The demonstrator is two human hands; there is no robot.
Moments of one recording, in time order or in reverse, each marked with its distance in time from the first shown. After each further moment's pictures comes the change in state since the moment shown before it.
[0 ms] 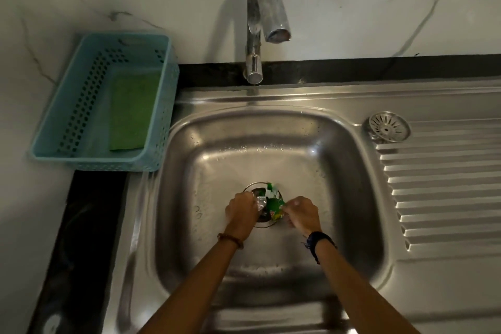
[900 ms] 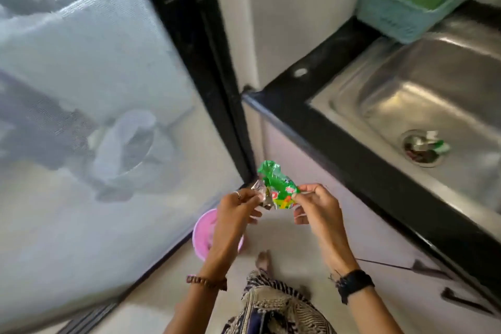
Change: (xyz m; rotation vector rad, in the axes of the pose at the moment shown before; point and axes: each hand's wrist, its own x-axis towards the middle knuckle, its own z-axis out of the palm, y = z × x) left_hand -0.466 -0.147 0.071 -1.240 0.694 -0.560; right_hand -0.323 0.173 0.079 -0.063 -0.781 -0.512
